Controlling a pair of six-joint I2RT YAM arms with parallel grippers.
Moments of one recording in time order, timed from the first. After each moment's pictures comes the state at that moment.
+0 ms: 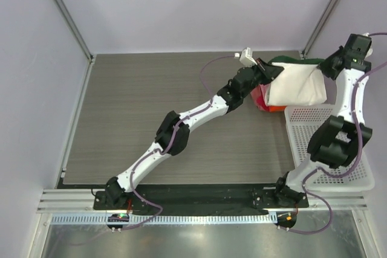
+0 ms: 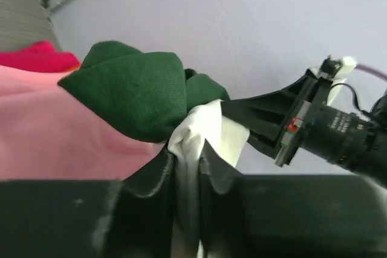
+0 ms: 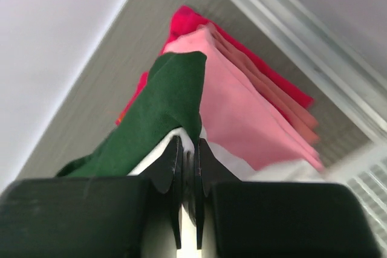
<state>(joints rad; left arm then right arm) -0.93 2.68 2.50 0.33 -0.08 -1.07 -0.44 1.67 1.67 -0.67 -0.06 0.53</state>
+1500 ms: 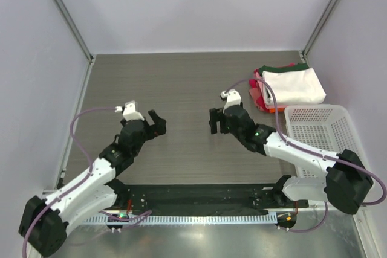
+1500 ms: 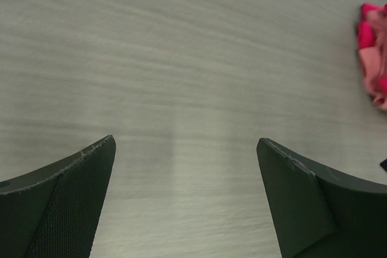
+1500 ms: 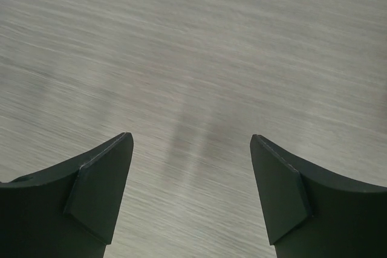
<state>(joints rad) -0.58 0.87 0.47 -0.02 -0.37 -0.66 0.78 1.24 0.81 -0.13 0.33 0.34</state>
